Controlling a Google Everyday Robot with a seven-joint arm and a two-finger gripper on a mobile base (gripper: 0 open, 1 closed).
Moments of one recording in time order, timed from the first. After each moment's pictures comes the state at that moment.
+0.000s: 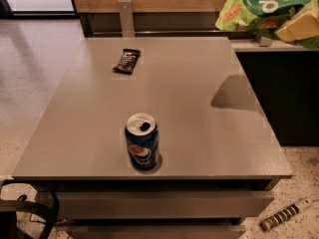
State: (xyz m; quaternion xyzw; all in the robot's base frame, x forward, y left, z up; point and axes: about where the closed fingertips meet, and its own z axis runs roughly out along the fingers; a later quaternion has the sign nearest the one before) arm 0.571 -0.292 1.054 -0.37 0.79 -0.18 0.45
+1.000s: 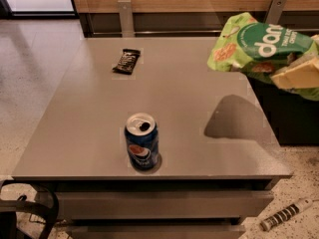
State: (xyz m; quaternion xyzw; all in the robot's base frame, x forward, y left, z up) arm 0.488 -0.261 1.003 -0.37 0.81 -0.11 0.44
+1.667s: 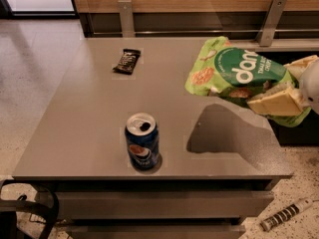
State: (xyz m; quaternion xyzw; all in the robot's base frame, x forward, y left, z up) arm 0.459 -0.221 0.967 -0.38 0.81 -0.05 0.44
